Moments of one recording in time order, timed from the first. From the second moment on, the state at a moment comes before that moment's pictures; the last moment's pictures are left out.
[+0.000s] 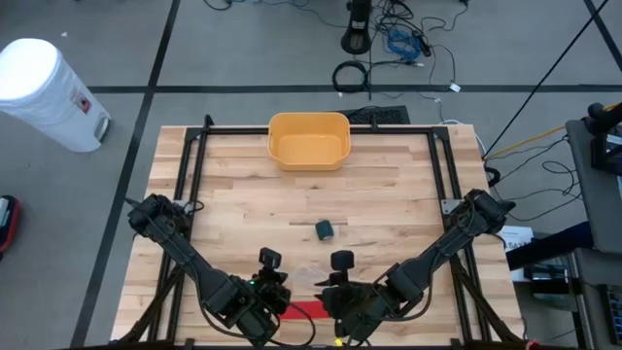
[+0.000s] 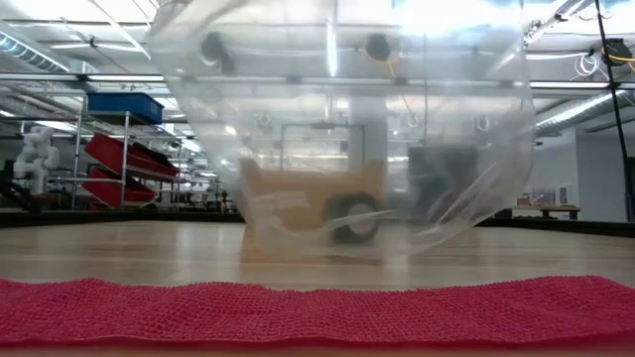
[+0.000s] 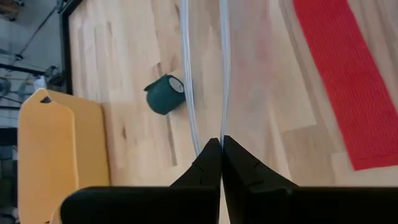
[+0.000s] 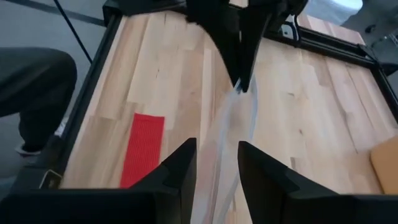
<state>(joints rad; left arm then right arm) -0.73 1.90 1.73 -1.18 -0.69 -0.31 0.65 1.91 1.74 -0.66 0.62 0.29</state>
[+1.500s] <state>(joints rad) -0.72 1.90 1.73 -1.16 -0.68 -0.31 0.63 1.92 1.74 -0.70 0.60 0.25</state>
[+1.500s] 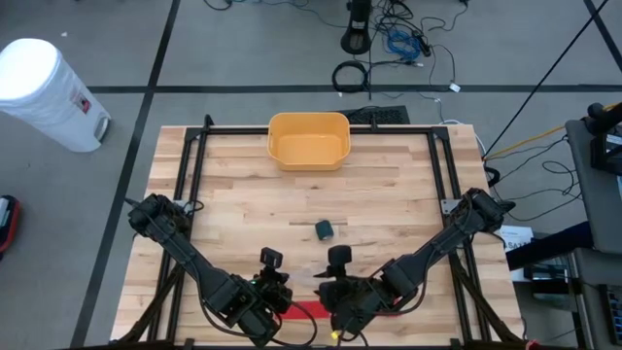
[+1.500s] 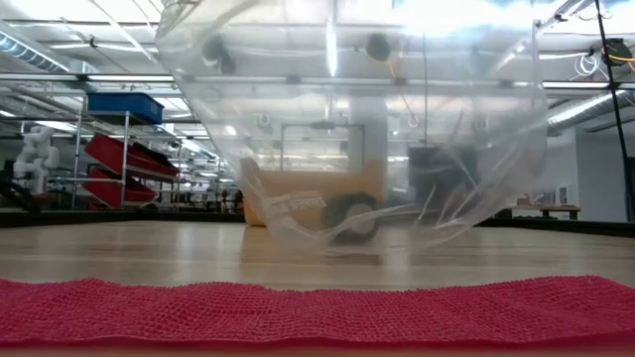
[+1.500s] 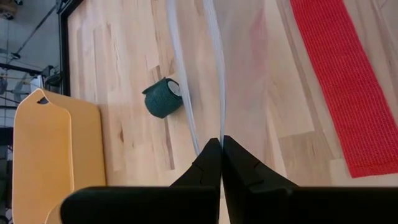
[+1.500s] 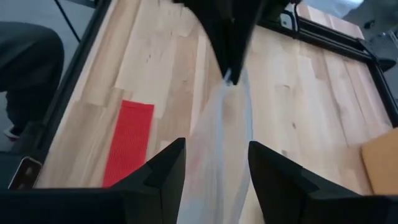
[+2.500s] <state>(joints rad) -0.72 1.90 1.73 -1.16 -0.68 -0.31 0.63 1.92 1.74 -0.65 0.57 0.20</state>
